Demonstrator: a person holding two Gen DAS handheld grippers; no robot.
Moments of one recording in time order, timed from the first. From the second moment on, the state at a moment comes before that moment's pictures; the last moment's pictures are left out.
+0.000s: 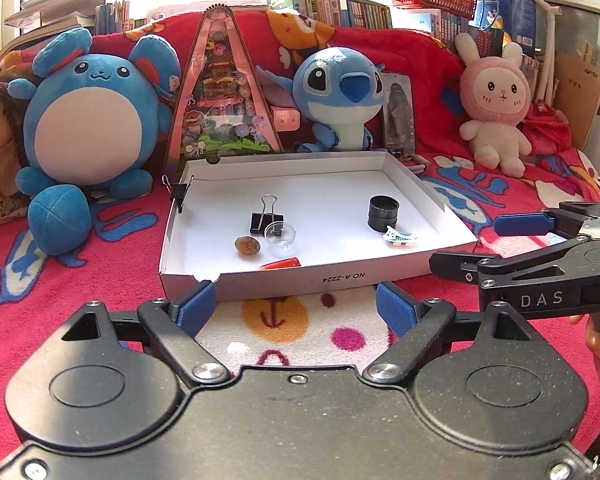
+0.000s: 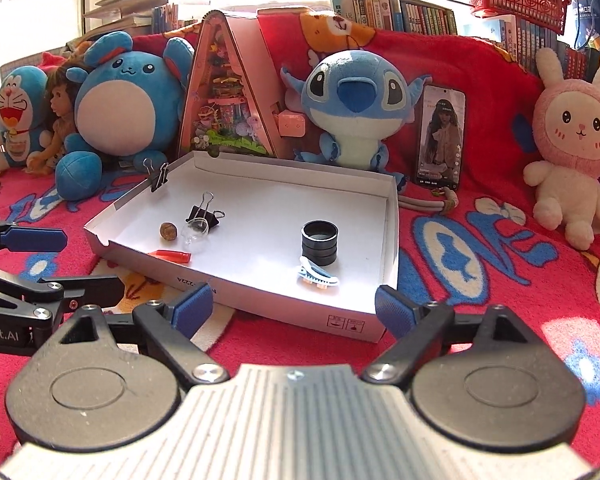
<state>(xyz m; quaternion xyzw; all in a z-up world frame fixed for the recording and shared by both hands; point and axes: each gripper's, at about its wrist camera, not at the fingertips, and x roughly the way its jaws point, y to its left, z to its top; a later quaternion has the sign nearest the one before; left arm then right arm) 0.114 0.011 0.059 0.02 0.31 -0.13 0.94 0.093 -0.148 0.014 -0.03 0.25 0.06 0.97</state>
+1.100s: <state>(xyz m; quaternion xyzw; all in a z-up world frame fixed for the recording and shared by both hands) 0.022 0.008 0.029 0.03 0.33 -0.15 0.93 -0.005 -0.158 -0.022 -0.05 0.24 0.07 0.97</state>
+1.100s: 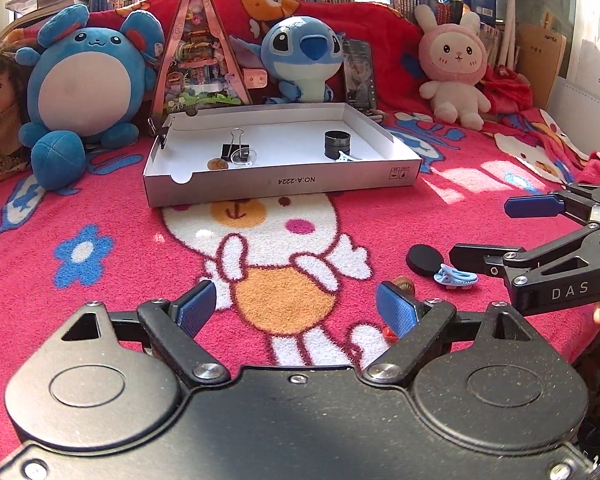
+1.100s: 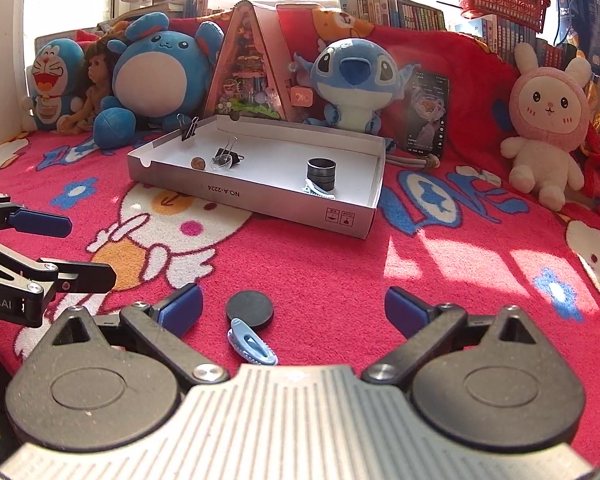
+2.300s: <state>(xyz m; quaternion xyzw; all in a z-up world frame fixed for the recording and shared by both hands) 0.002 -0.031 0.011 0.04 0.33 -0.20 0.92 -0.019 -0.167 -0.038 -0.02 0.27 0.05 0.96</state>
